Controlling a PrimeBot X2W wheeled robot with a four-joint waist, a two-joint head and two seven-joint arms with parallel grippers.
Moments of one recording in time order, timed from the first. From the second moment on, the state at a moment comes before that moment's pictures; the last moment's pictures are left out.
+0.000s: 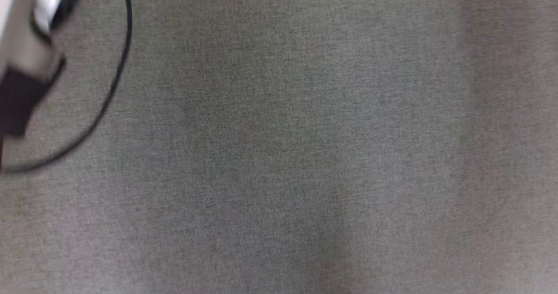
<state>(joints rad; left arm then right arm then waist) -1.48 0.46 -0.70 0.37 -0.54 -0.13 -0.26 -1.42 -0.28 0.18 0.63 0.02 0.13 -0.26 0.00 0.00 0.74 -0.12</state>
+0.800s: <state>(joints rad) -0.65 0.70 -0.89 -0.09 -0.77 -0.03 -0.21 -0.52 -0.55 0.31 0.28 0.36 0.13 -0.14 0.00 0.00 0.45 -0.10</state>
